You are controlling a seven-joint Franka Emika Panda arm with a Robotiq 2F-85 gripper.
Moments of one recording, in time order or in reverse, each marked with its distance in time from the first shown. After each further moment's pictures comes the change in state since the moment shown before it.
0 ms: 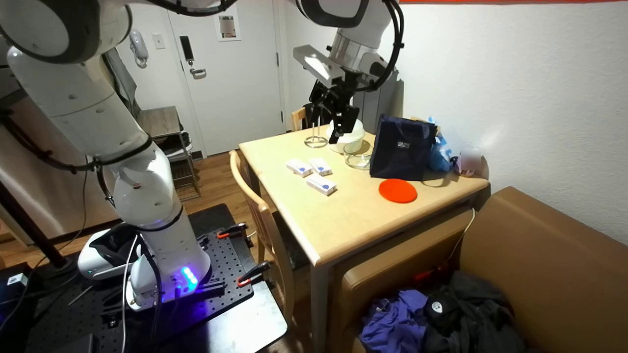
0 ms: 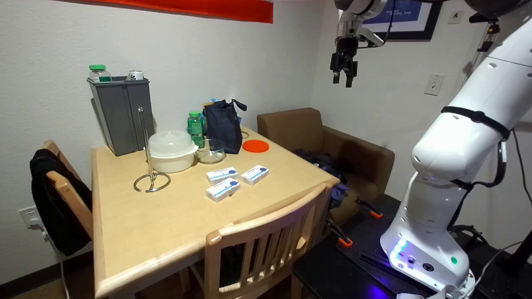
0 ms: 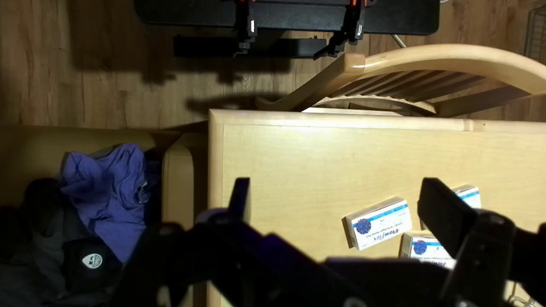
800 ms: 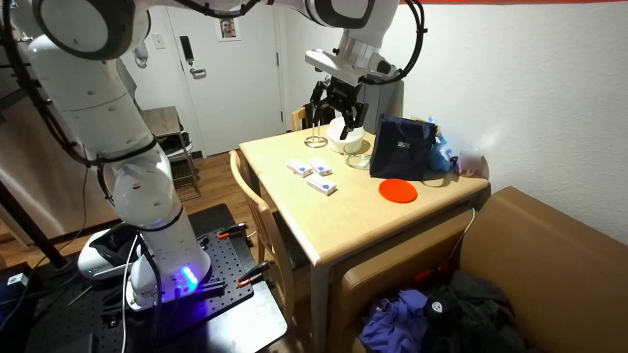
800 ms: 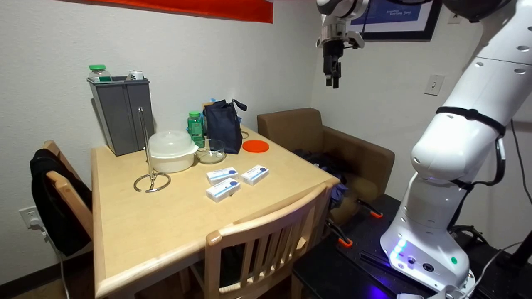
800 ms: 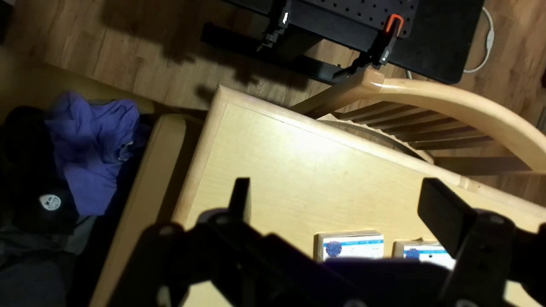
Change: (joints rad) arm -0.008 0.102 0.096 0.080 -0.046 -0.008 -0.242
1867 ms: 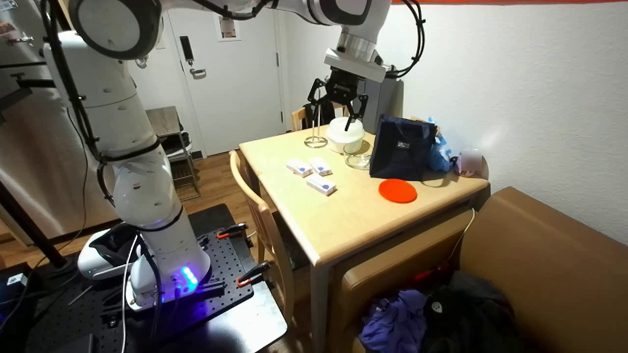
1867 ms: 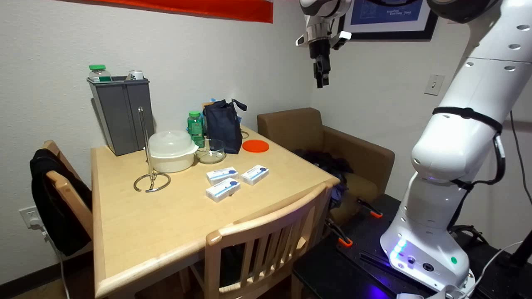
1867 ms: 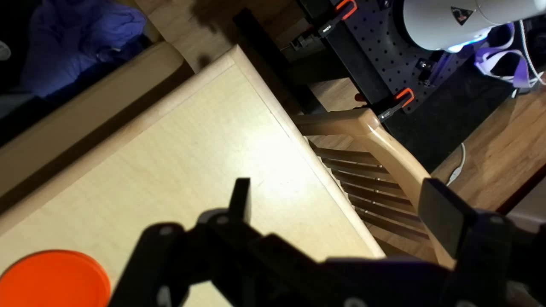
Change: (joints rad) arm 0.005 0.074 0.105 0.080 -0.052 -0.029 -0.476
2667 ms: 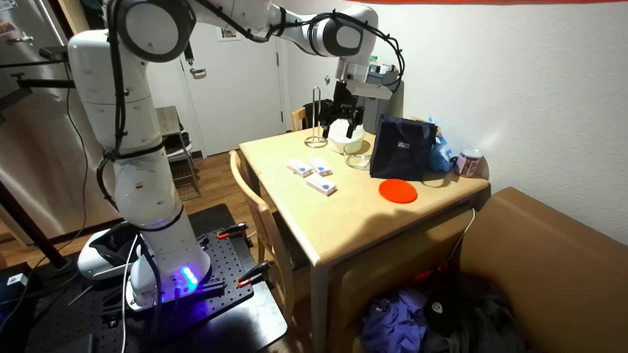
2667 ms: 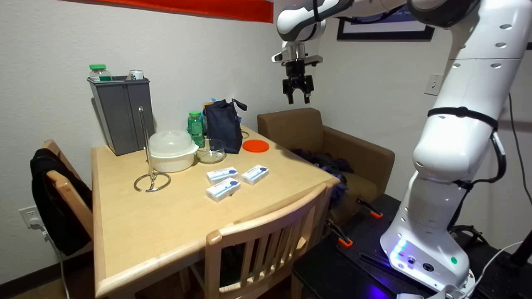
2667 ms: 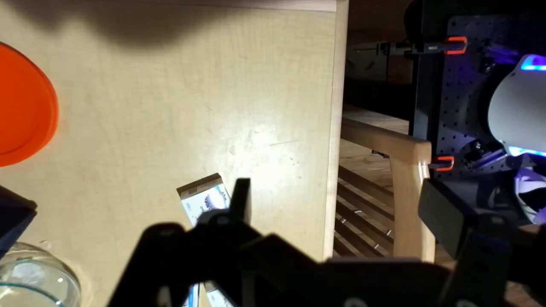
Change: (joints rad) arm 0.037 0.114 0.089 -0.055 -0.034 0.253 -0.495
